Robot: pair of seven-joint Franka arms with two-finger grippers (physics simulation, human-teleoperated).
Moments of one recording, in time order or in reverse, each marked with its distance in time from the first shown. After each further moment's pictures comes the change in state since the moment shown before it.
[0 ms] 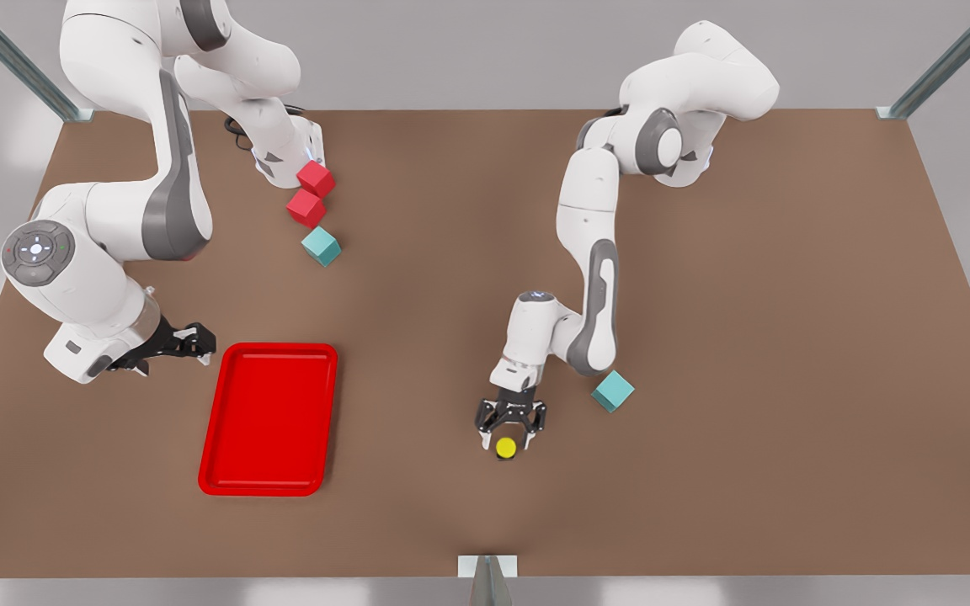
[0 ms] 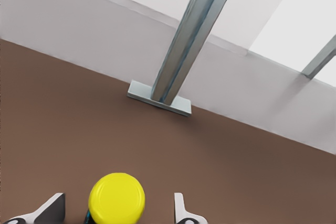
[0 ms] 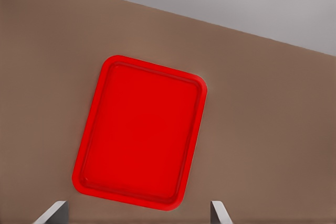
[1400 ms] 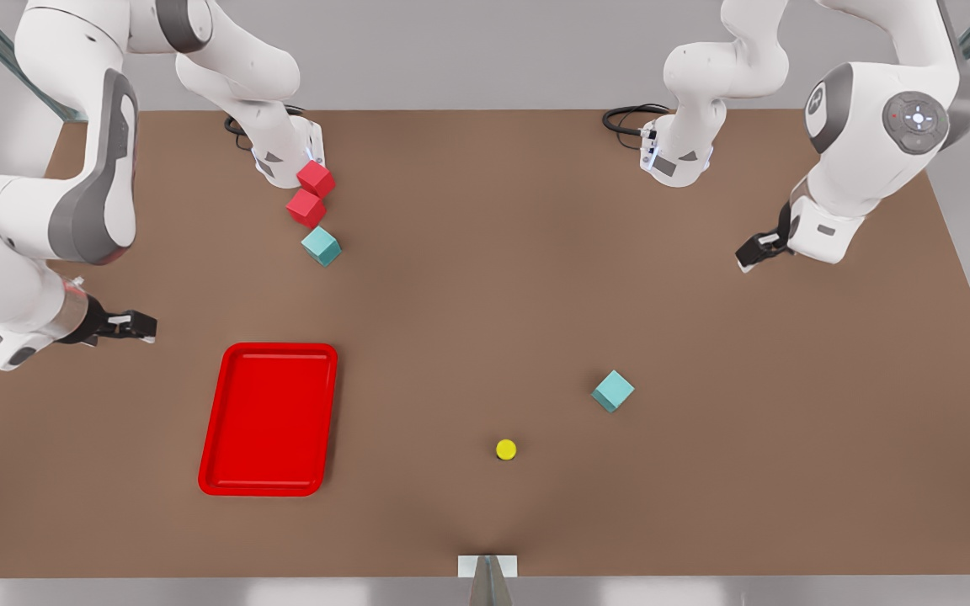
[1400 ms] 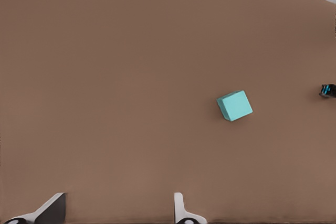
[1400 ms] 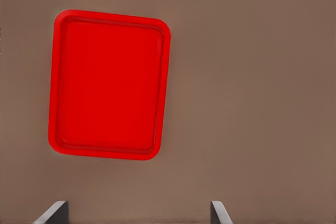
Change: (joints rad) left arm 0.964 -1.442 -0.774 -0.632 -0.194 -1.533 1.034; right arm -0.177 -0.015 0.035 0.003 0.027 -0.171 -0.025
